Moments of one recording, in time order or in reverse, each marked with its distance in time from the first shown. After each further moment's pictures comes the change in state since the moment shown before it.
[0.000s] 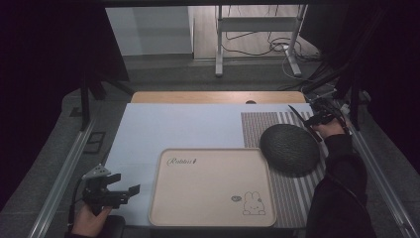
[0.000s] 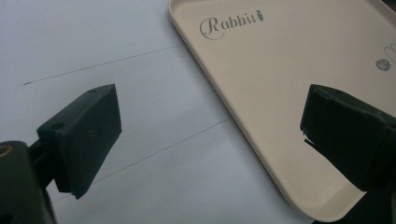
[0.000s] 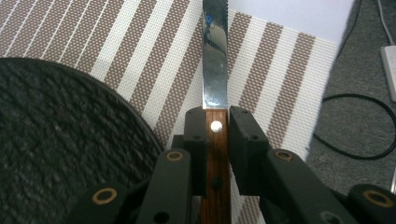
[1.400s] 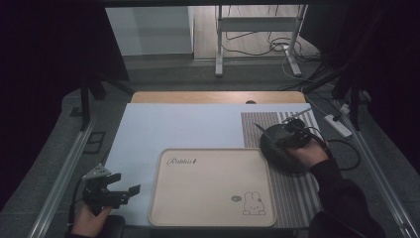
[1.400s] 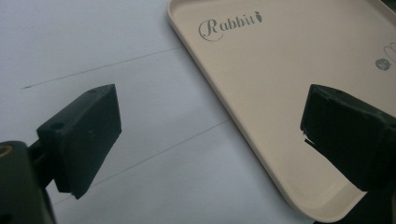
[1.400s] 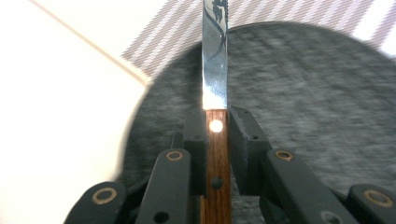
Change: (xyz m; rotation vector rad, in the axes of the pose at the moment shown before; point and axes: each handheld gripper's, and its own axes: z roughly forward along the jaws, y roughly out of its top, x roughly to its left) left arm -0.001 0.000 0.000 -0.006 0.002 0.011; right arm 0.142 -0.042 -0.040 -0.040 0.196 -0.216
